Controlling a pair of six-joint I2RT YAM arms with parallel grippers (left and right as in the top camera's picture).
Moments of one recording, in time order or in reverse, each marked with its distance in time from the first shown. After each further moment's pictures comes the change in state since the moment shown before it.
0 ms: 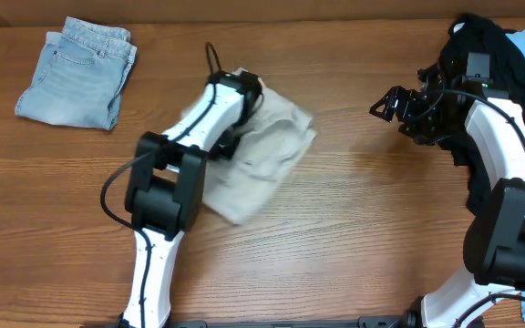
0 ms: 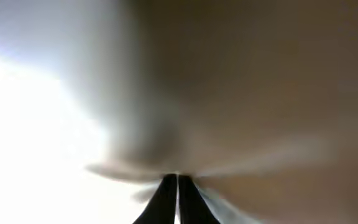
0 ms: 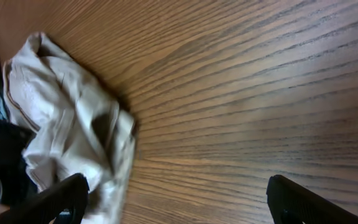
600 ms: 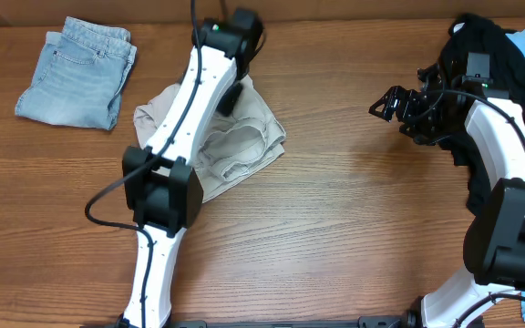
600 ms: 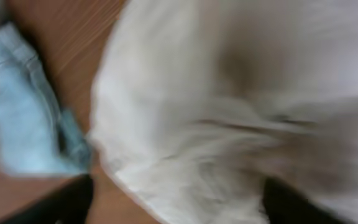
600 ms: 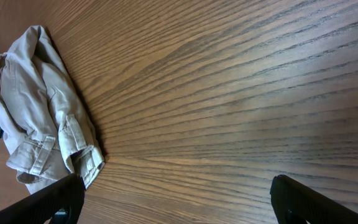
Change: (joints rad) left arm -0.011 0.021 0.585 -0.236 0.107 0.225; right arm 0.000 0.000 0.000 -0.002 0.000 -0.001
